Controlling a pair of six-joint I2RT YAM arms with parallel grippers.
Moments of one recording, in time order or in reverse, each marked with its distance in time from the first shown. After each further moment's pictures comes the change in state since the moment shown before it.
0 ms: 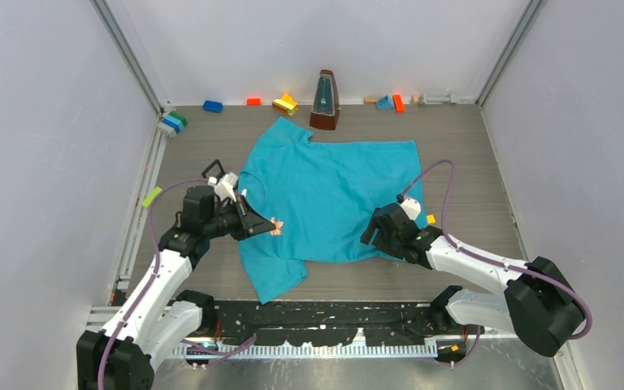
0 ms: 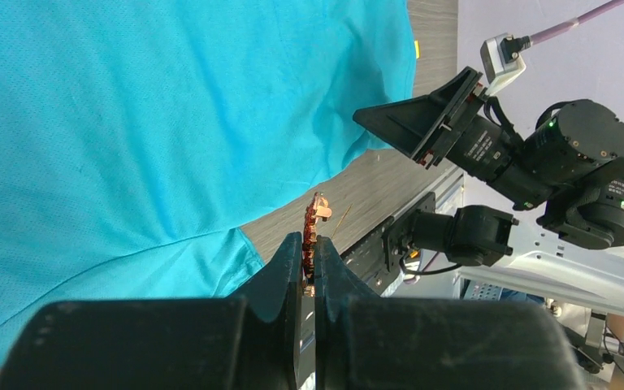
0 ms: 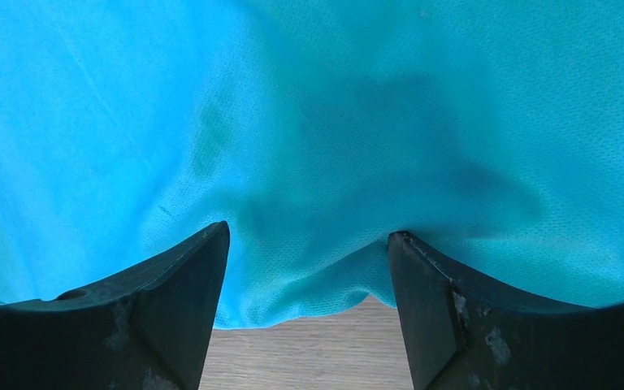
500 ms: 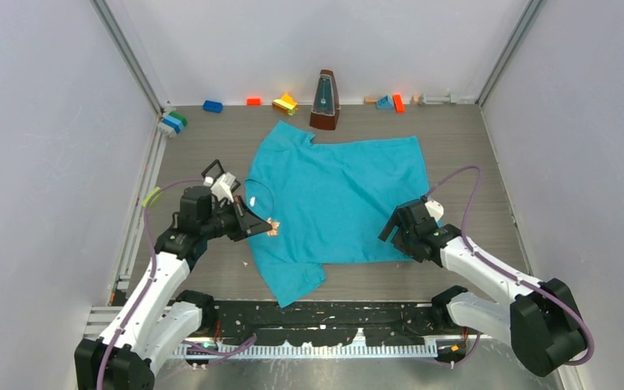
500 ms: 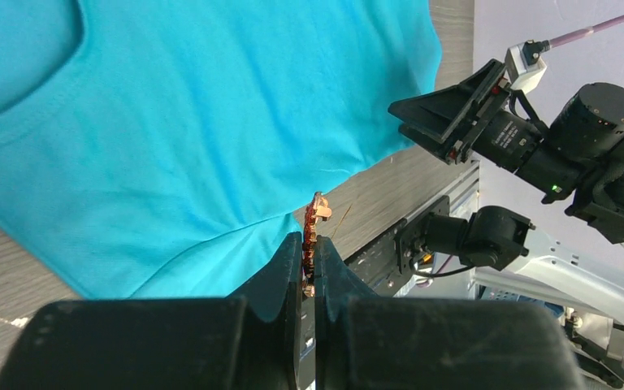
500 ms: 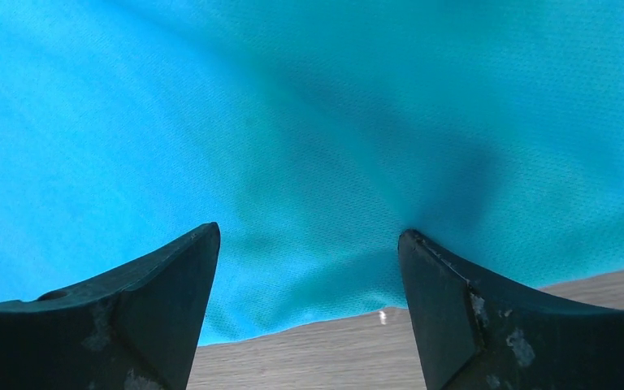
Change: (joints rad) left arm 0.008 -0.022 0.031 -0.080 -0.028 0.044; right arm -0.202 -0.098 -0.013 -0.142 -0.058 -0.031
